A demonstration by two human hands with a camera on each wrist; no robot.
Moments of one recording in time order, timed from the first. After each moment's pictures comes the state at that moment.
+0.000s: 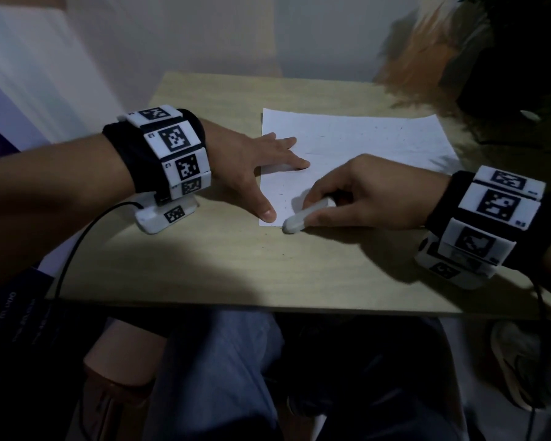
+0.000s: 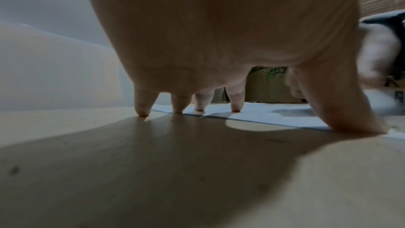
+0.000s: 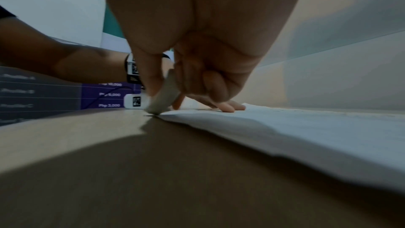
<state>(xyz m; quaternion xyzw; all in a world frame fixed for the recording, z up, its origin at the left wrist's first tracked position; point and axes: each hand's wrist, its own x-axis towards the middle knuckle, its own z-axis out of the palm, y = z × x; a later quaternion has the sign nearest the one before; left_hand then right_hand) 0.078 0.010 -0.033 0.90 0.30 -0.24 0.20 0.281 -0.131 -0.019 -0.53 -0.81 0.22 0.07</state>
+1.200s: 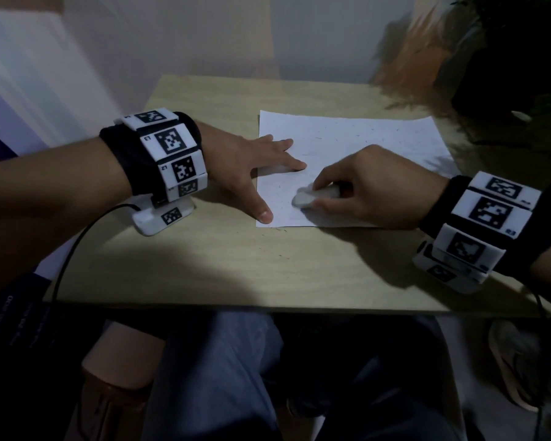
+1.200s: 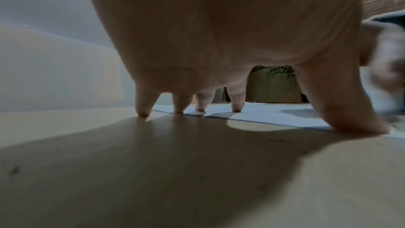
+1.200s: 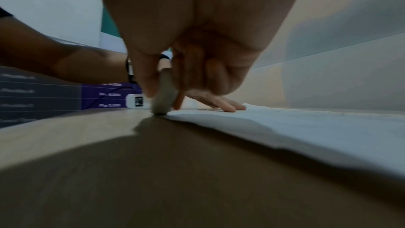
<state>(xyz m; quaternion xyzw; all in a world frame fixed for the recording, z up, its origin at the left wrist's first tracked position) 0.079 0.009 -0.031 0.90 0.29 -0.24 0.20 0.287 -0.131 -0.025 -0.57 -0.81 0.10 0.10</state>
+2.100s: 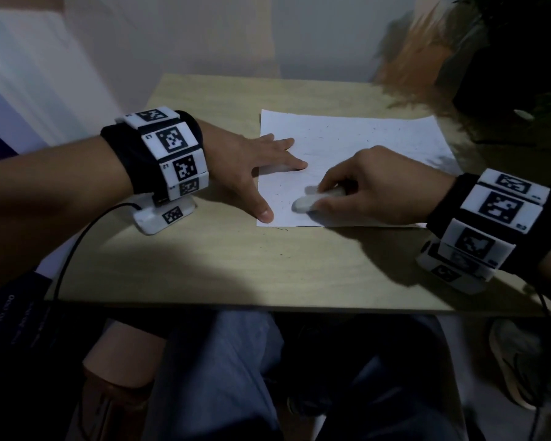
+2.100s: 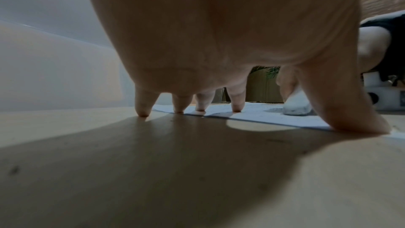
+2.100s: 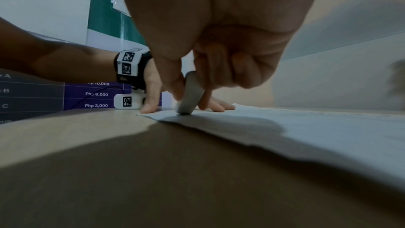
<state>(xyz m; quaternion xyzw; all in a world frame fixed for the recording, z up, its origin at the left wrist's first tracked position) 0.081 0.002 -0.026 0.90 0.30 -0.24 0.19 0.289 -0.134 -0.020 -0.61 -0.77 0.16 0.09</state>
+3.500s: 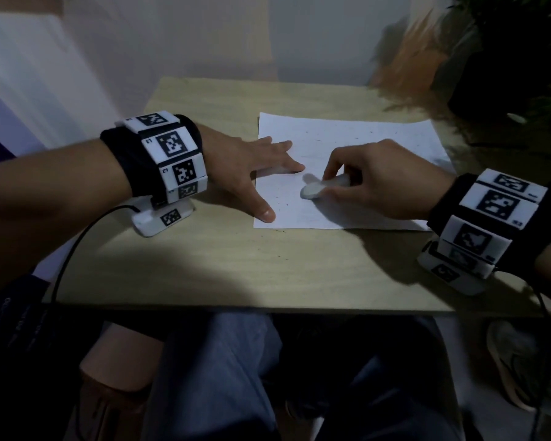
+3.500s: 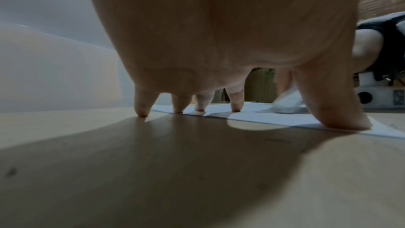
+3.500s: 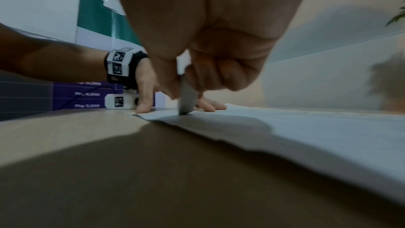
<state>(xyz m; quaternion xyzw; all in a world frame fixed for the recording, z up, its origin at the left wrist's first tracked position) 0.084 -0.001 -0.023 0.90 0.30 -0.24 0.19 0.298 -0.130 -0.022 -0.64 -0.75 0.13 0.12</state>
